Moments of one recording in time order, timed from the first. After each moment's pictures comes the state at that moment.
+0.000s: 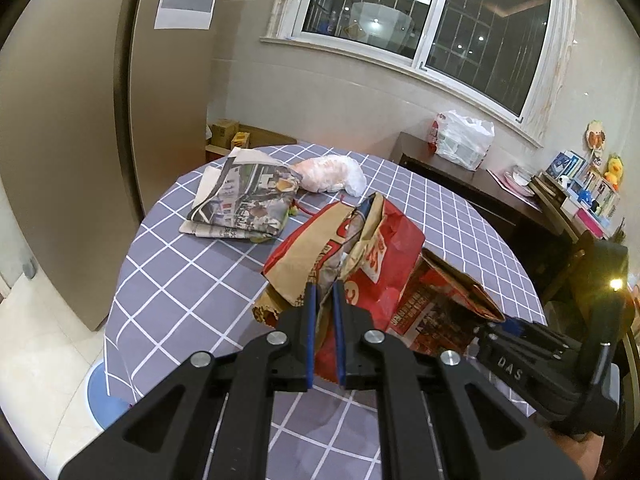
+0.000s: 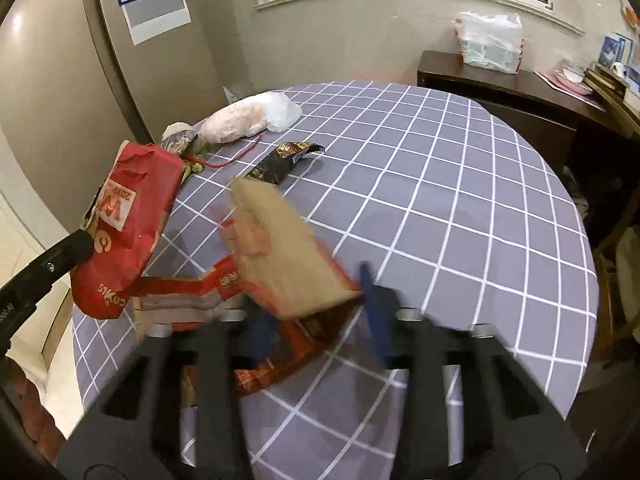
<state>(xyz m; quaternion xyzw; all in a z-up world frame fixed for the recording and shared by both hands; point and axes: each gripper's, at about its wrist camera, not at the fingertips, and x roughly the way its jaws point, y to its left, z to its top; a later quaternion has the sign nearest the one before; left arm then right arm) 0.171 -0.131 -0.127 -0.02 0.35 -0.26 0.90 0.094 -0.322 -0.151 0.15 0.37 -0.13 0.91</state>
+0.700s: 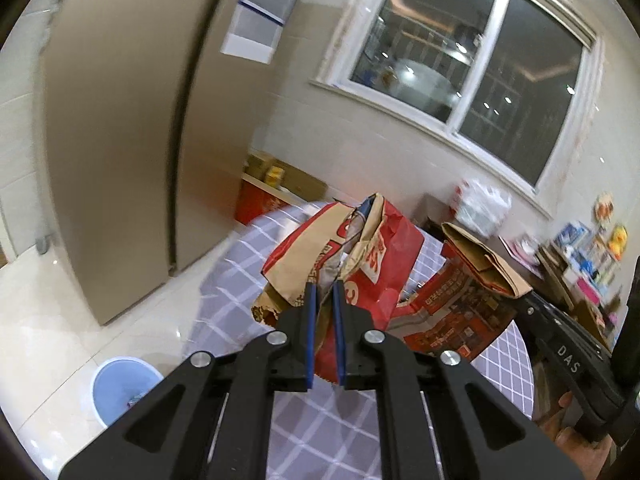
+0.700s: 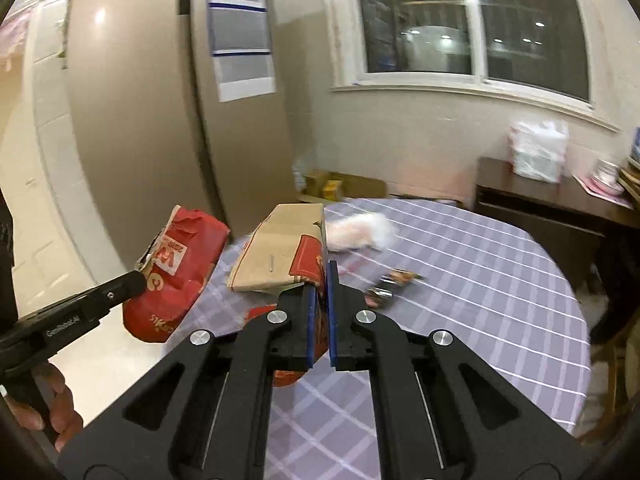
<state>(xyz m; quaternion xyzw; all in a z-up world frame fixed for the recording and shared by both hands) 0.169 -0.020 -0.085 -0.12 0.30 -0.21 0.92 0.092 -0.228 -0.055 0.07 0.23 -0.05 0.97</state>
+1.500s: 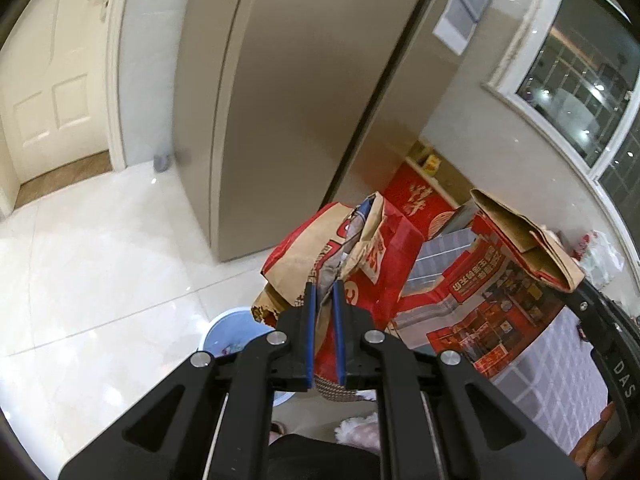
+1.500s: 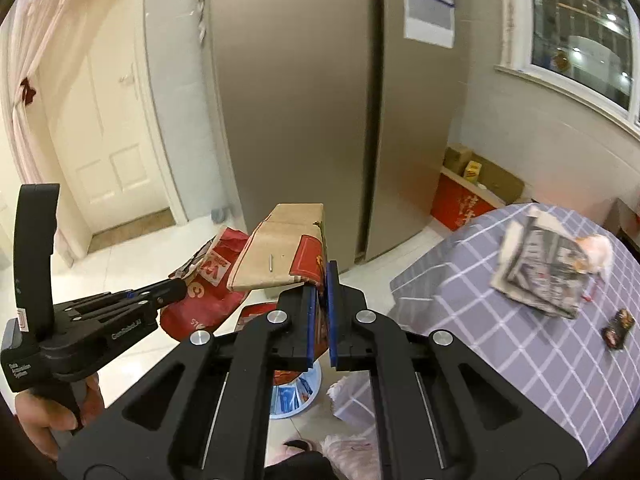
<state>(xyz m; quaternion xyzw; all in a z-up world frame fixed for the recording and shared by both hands) 0.214 0.204 -0.180 -0.18 0.40 0.01 0.90 0.195 0.013 -0.115 -0.04 0.31 0.15 0.94</state>
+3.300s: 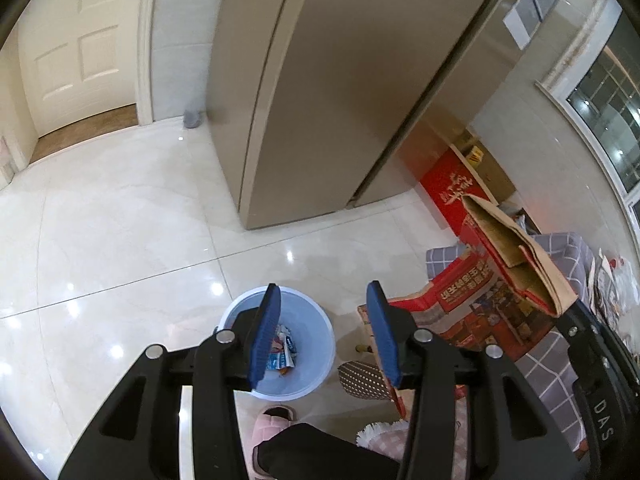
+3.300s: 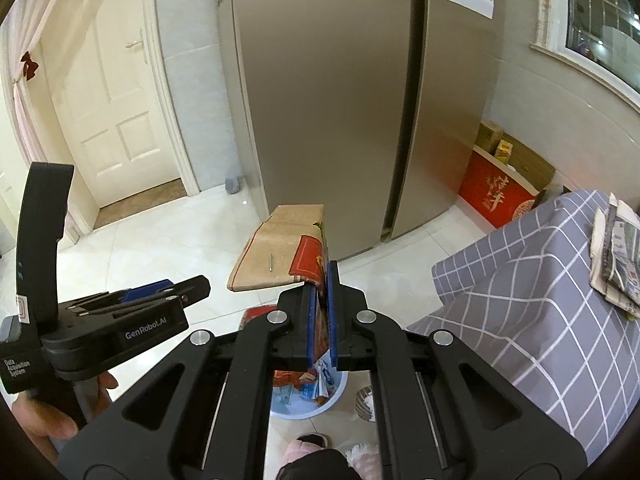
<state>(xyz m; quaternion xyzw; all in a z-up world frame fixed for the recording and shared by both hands) 0.255 0.251 -0.230 -0.22 0.45 0.06 0.86 0.250 0.066 -0.167 -0.05 0.35 0.18 0.92</state>
